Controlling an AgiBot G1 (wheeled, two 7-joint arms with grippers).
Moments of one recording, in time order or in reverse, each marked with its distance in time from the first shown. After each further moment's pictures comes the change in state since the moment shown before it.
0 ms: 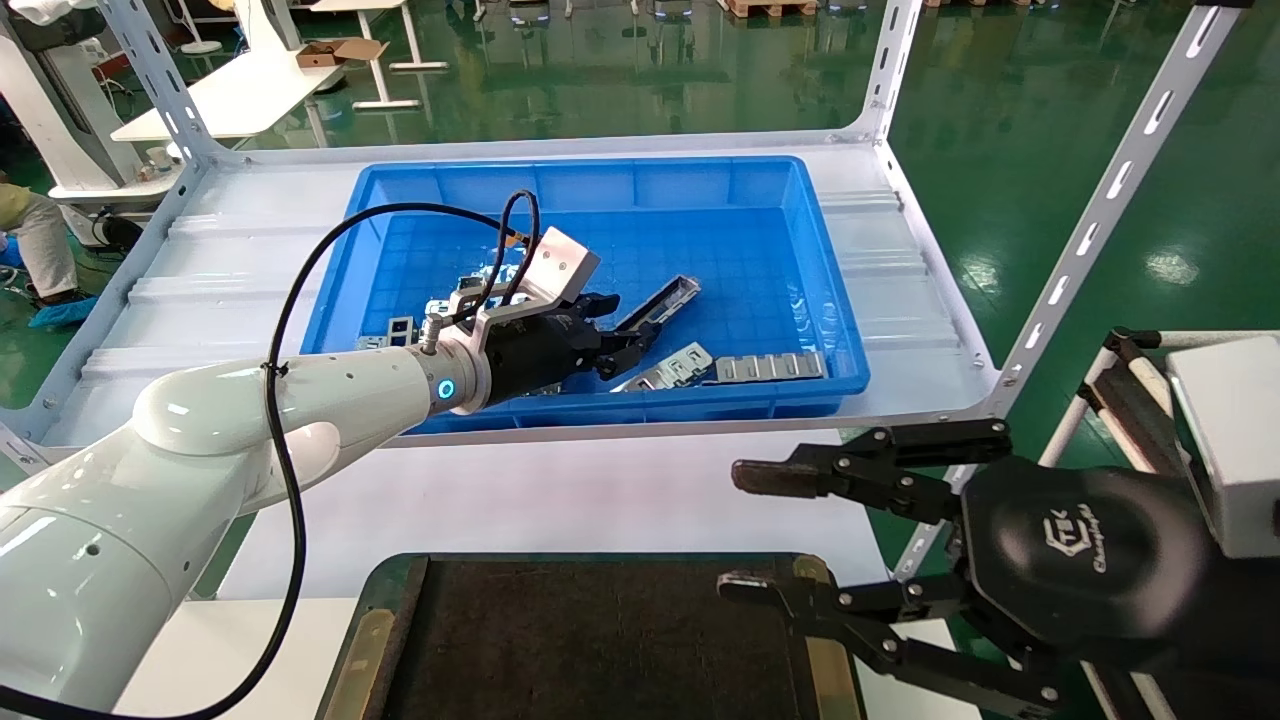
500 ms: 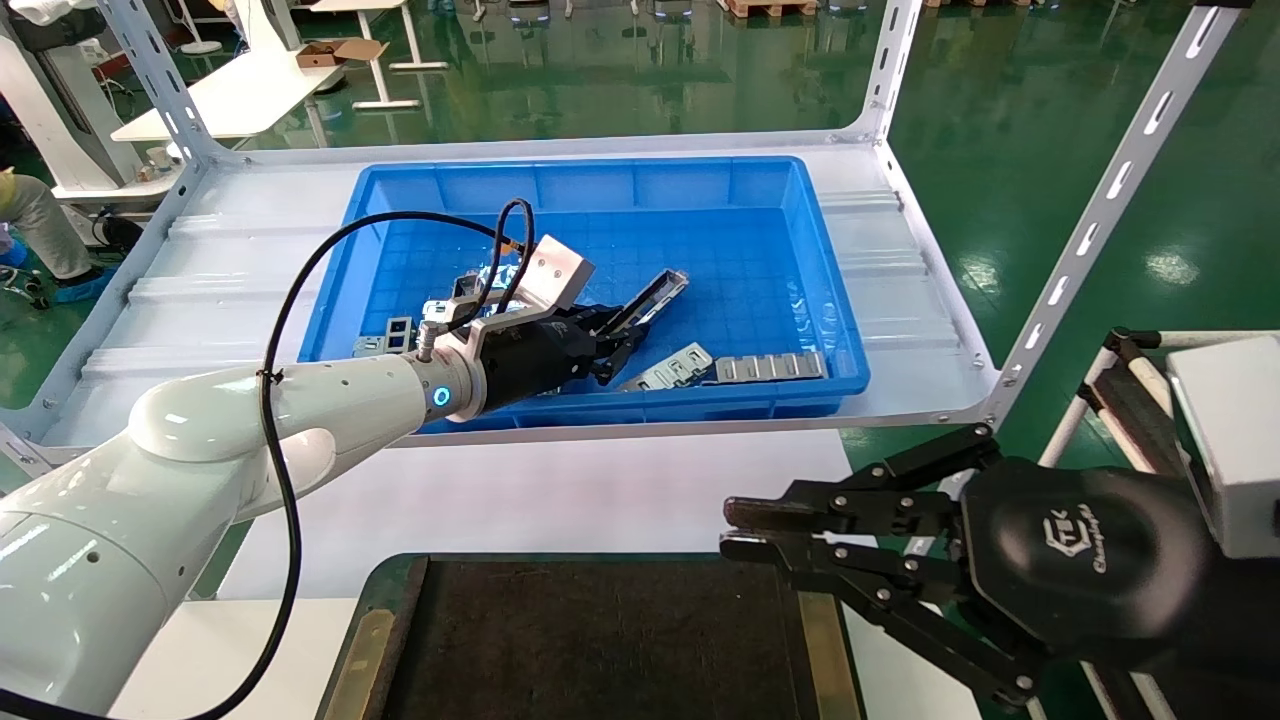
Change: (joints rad) left arm -0.002 -0.010 0.031 -0.001 -0.063 0.011 0.027; right arm 0.000 0.000 0.000 0.000 0.000 0.000 0.000
